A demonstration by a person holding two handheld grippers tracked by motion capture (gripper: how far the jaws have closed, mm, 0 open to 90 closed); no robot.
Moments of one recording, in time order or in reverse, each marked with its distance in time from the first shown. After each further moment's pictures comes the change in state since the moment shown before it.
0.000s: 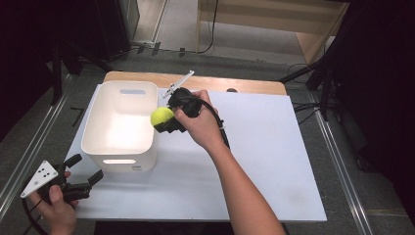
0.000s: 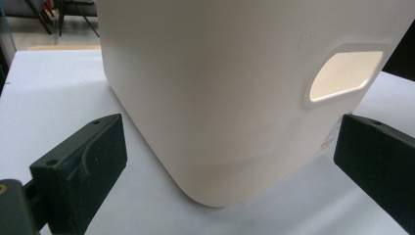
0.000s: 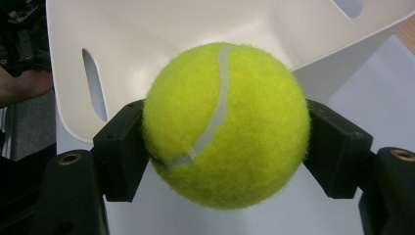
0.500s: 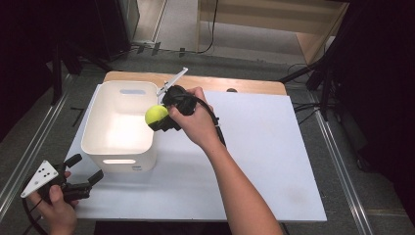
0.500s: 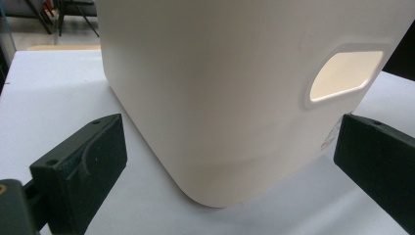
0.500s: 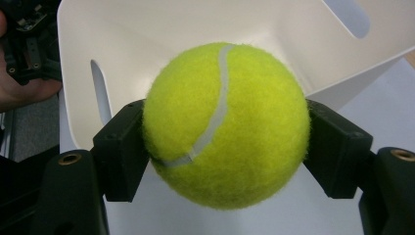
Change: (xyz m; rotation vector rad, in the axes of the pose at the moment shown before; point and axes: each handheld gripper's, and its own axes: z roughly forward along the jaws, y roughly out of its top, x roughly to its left) left arm 0.000 0.000 0.000 -0.001 -0.002 -0.004; right arm 0.006 0.015 0.003 -0.002 0.009 -0.033
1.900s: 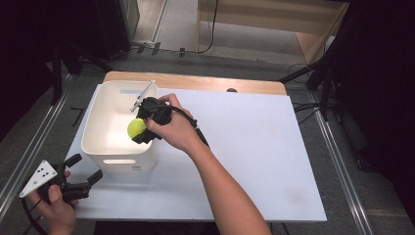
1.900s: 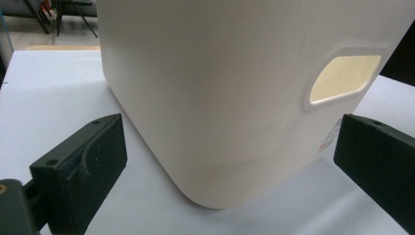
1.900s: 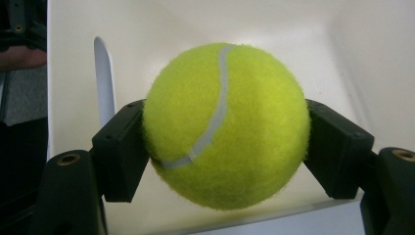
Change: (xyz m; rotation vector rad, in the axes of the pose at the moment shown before) left arm 0.002 0.000 -0.001 -0.005 -0.008 -0.009; right arm 0.024 0.019 0.056 0.135 0.037 -0.138
